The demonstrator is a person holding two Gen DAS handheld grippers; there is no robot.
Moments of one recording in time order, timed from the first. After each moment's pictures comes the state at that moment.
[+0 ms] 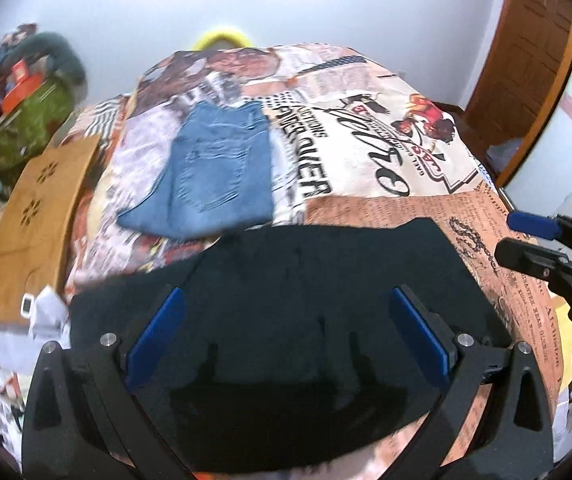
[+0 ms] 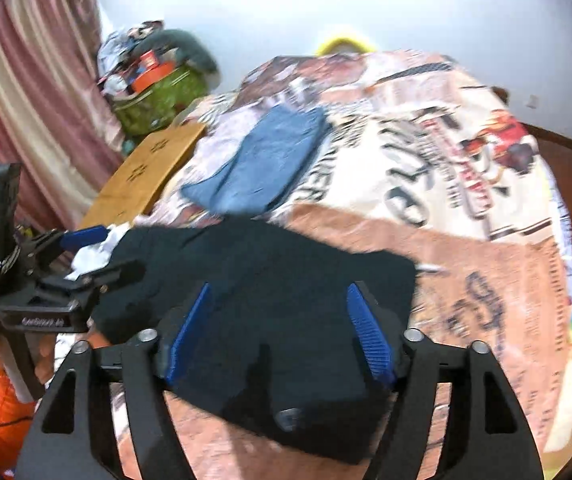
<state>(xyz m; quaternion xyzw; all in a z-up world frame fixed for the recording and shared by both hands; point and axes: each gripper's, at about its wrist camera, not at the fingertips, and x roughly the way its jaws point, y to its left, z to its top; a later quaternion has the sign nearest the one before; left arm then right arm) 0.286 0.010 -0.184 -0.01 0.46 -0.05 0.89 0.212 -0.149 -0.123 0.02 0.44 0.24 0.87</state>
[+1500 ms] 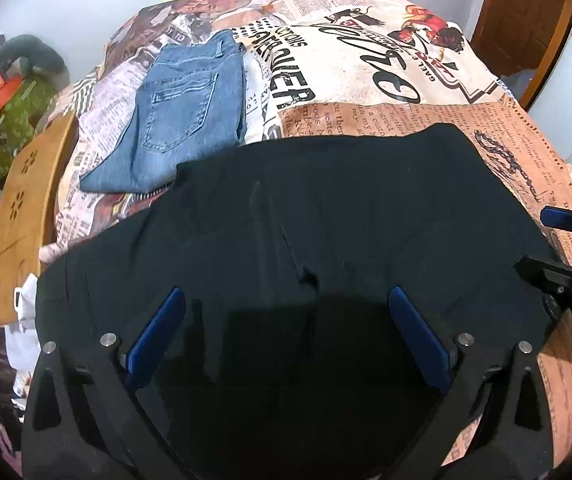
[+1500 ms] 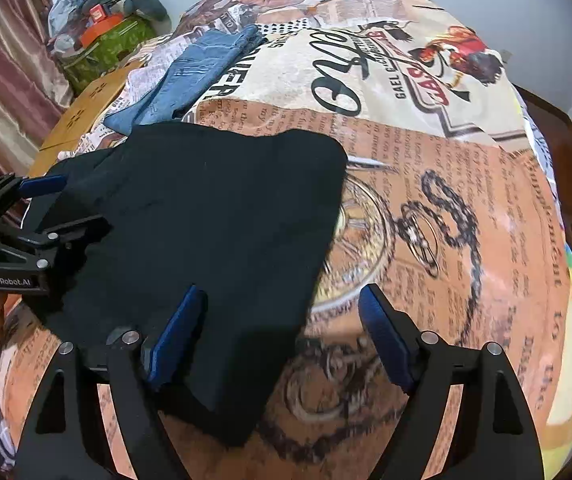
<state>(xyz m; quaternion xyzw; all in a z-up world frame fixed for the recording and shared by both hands) 0.293 -0.026 -0.264 0.06 0.54 -0.04 0.84 0.200 -0.194 -0.210 -0.02 0.53 0.19 0.82</state>
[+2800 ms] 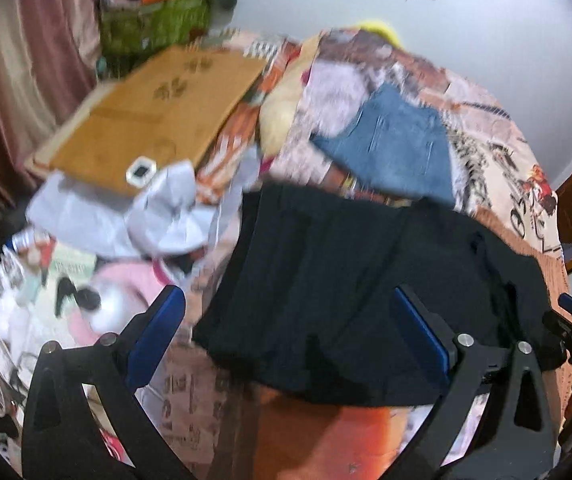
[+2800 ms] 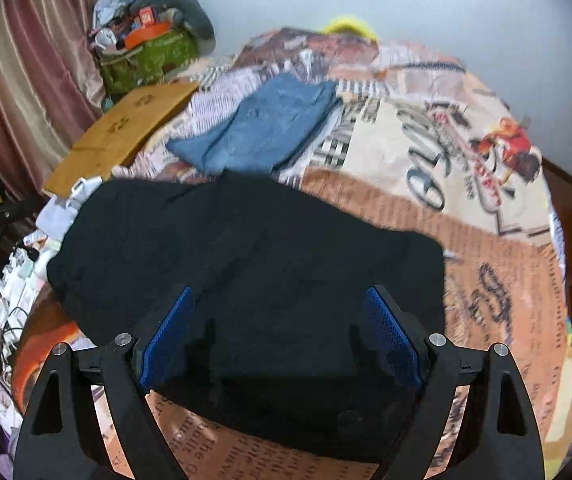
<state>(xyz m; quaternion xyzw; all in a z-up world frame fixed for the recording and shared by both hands) 0.186 0.204 -0.224 -0.16 0.48 0.14 0.85 0.189 -0.080 -0.175 -0.07 0.48 0.22 0.85</state>
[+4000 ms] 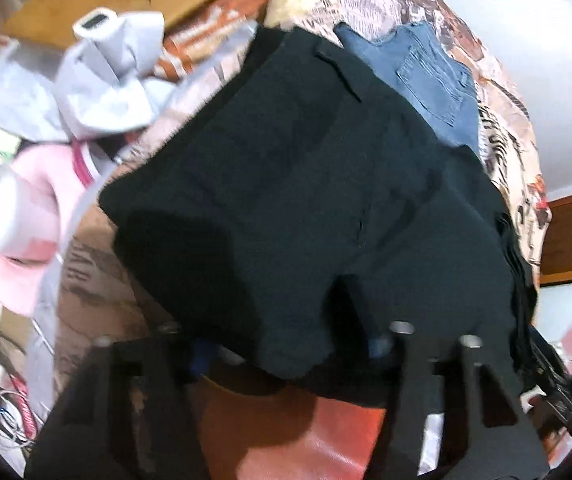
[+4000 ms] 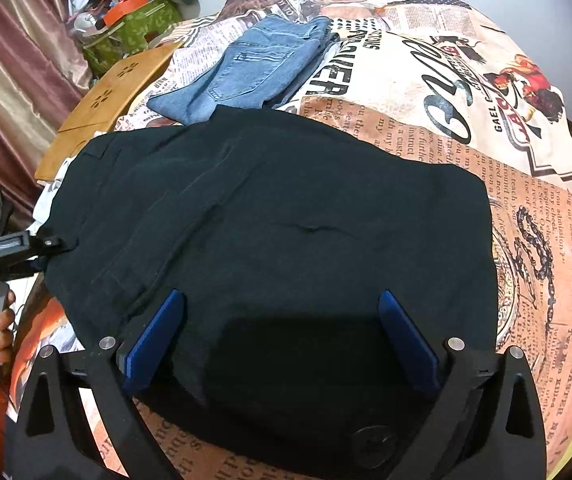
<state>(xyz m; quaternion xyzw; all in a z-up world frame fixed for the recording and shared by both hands) 0.206 0.209 -0.319 -0.31 0.55 0.10 0.77 0.197 -0.082 -0.210 -0.04 0.54 0.22 0.81</state>
